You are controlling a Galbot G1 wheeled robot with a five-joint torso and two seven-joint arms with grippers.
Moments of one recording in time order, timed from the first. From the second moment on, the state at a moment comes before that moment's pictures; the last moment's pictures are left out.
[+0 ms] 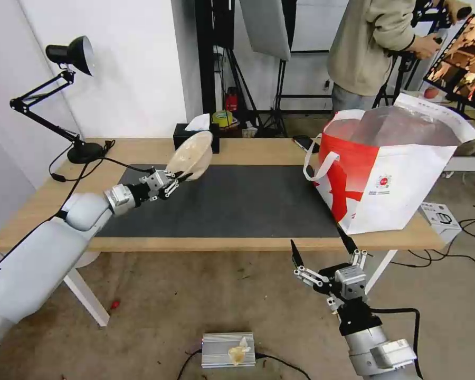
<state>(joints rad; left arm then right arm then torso) 0.50 -0.74 0.05 -1.45 -0.31 -0.34 0.53 -1.76 1.17 0.38 2.35 0.00 0.15 0.16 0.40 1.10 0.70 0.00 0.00</state>
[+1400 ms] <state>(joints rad) -0.23 -0.90 0.64 -1.44 -0.50 -0.21 0.42 -1.76 1.17 0.38 2.35 0.00 0.15 0.16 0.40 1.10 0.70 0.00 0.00</state>
